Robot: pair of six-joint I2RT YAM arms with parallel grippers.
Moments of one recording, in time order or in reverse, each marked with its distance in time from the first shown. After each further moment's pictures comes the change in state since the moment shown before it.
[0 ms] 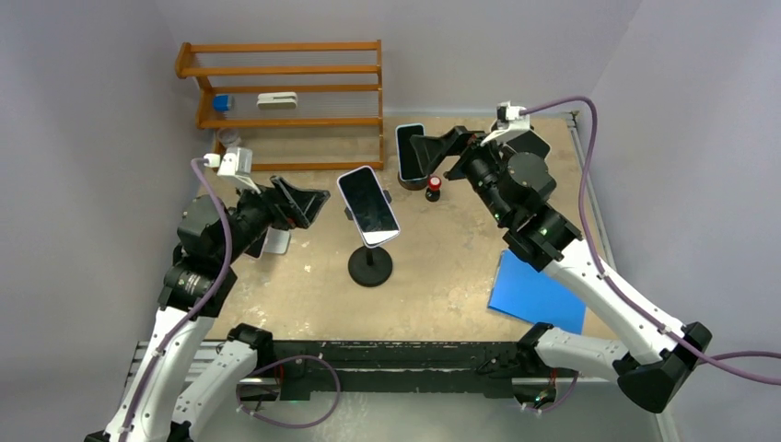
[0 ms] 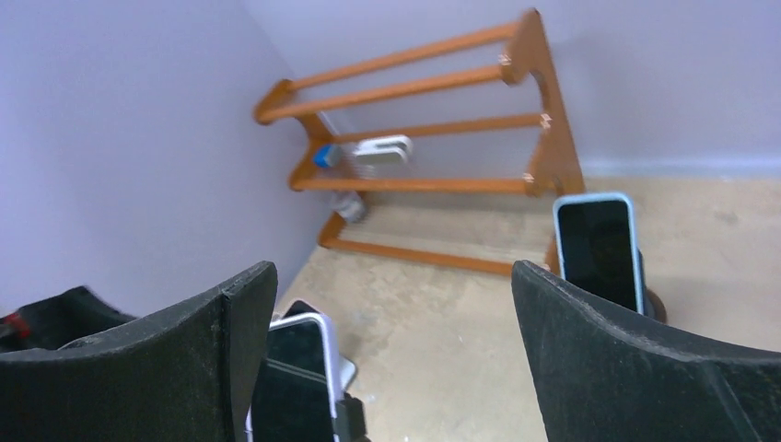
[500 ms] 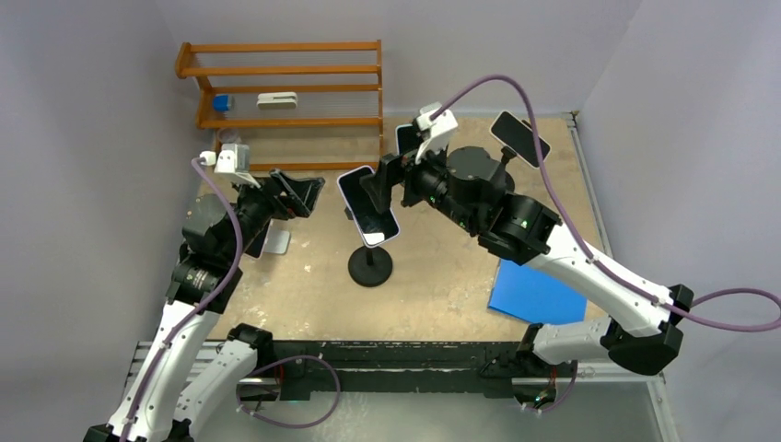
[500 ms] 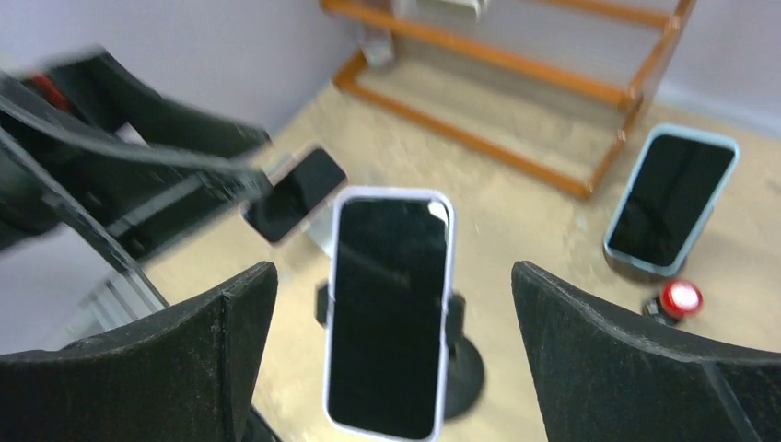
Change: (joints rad) left arm -0.002 0.016 -0.043 0.145 -0.148 0.059; right arm 0.297 0.180 0.358 -0.348 0.031 -0.211
